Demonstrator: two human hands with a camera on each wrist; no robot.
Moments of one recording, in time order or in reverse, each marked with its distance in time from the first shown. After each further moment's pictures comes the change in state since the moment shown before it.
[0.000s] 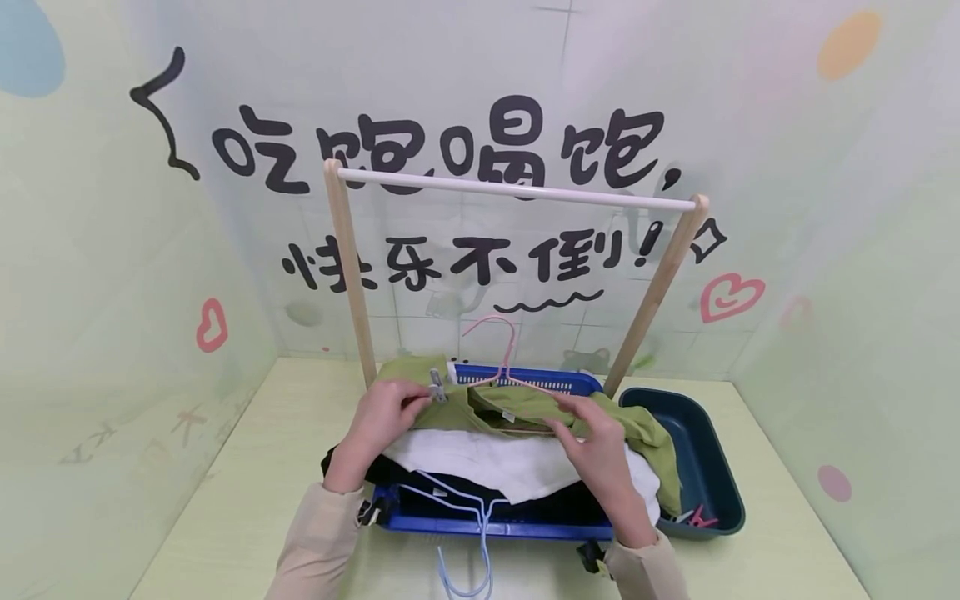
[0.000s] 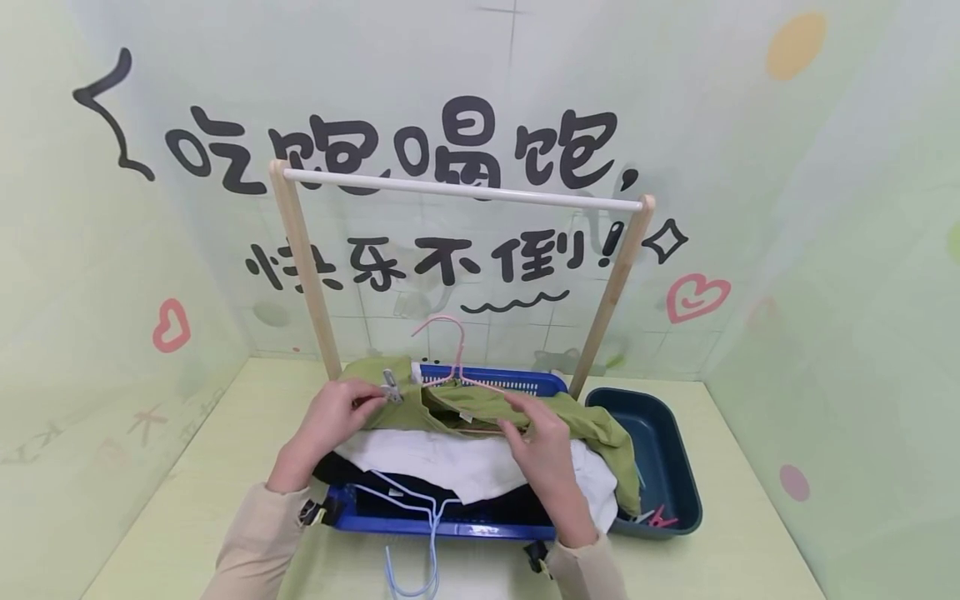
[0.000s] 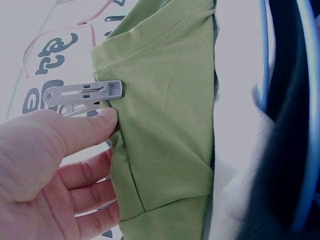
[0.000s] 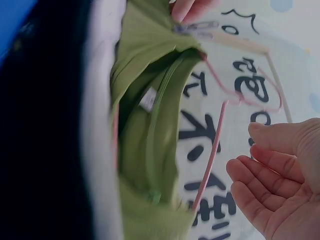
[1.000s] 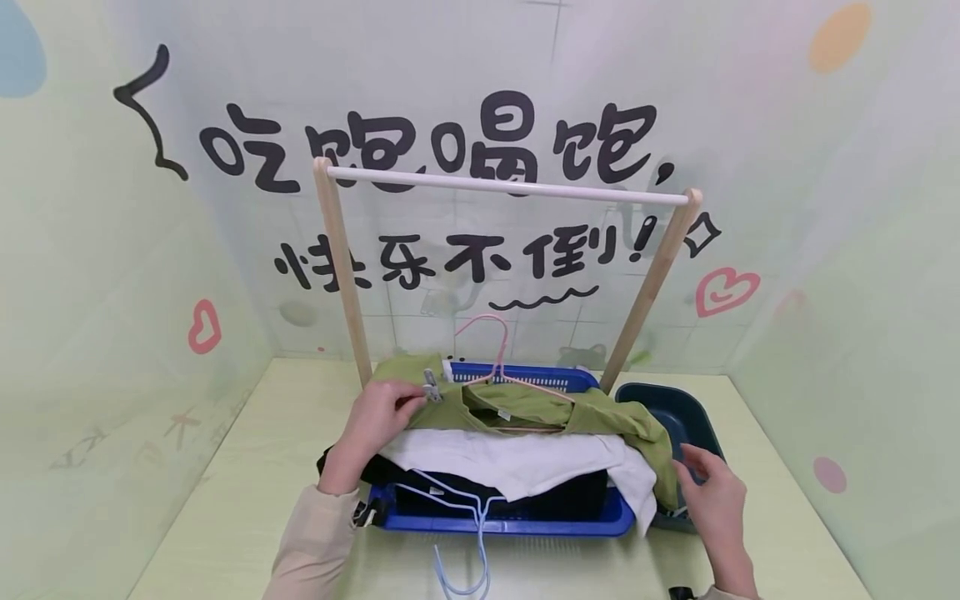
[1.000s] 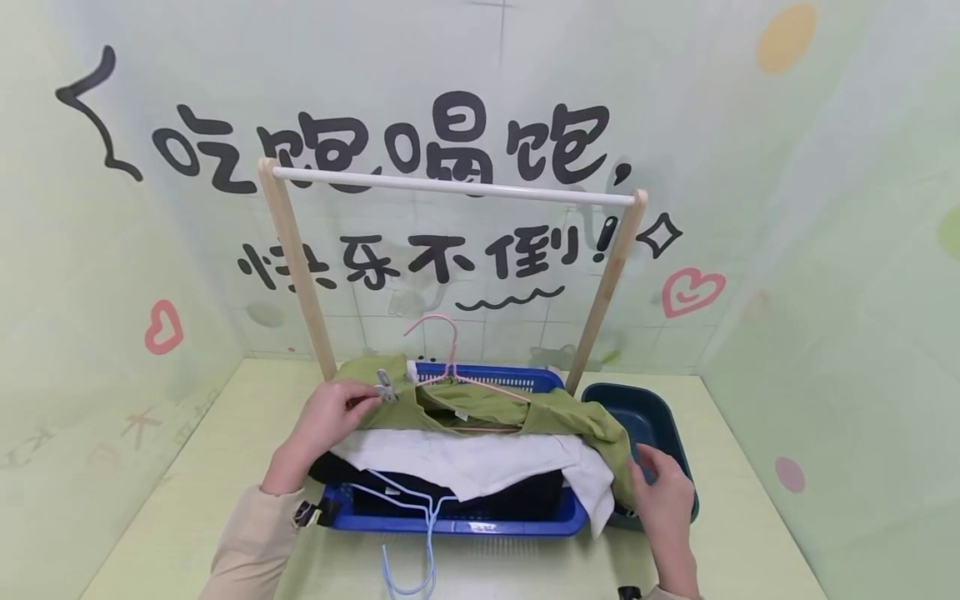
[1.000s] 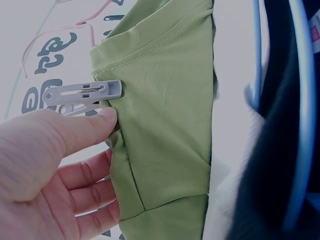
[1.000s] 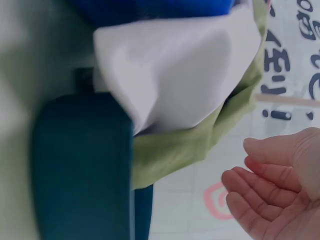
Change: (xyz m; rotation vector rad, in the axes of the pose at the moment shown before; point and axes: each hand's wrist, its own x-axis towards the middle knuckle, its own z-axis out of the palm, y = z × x) left_hand -0.001 0.000 0.001 -0.013 -0.005 -0.015; right_hand -0.085 0.086 -0.088 -0.336 0.137 0.406
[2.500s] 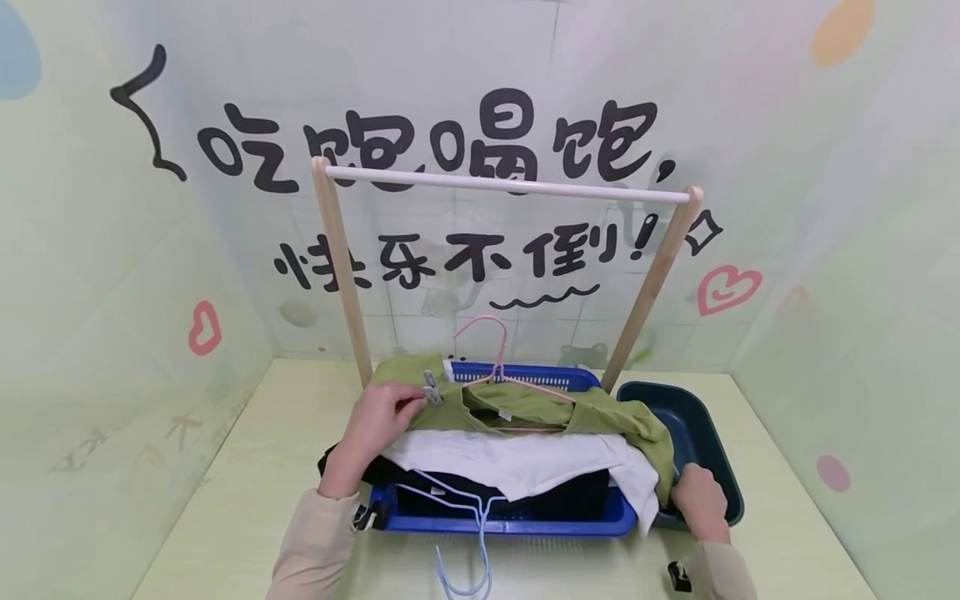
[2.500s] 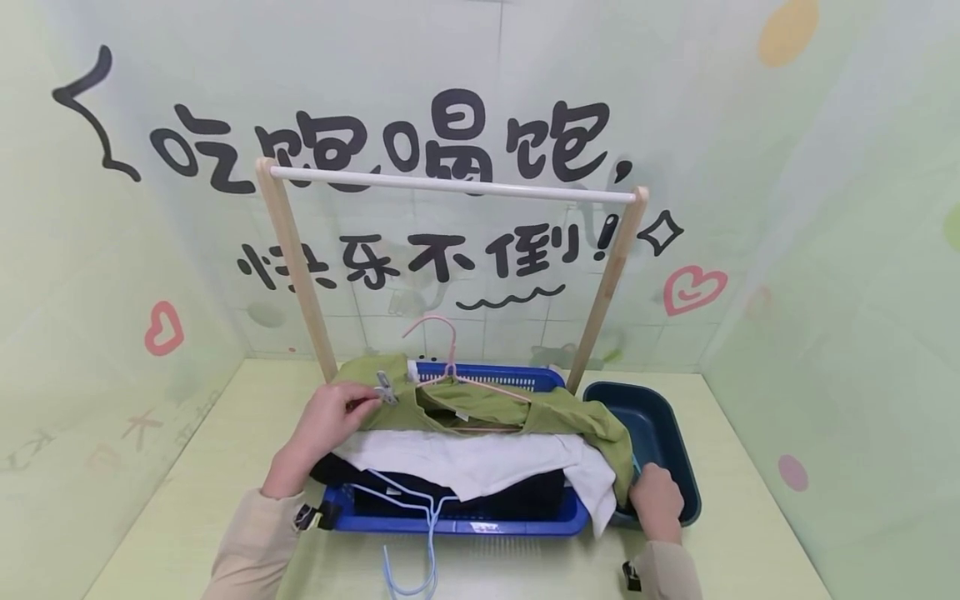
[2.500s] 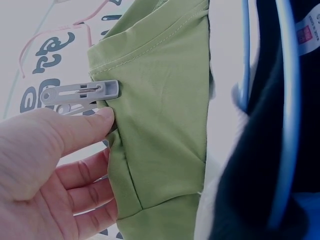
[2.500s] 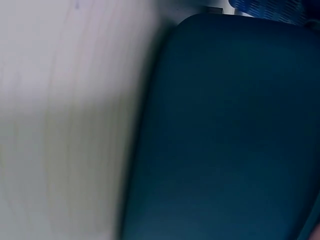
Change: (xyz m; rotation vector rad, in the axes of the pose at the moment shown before) left_hand -0.003 -0.001 0.003 -0.003 0.017 0.014; right_hand 0.006 0.055 0.026 -0.309 -0.665 0.337
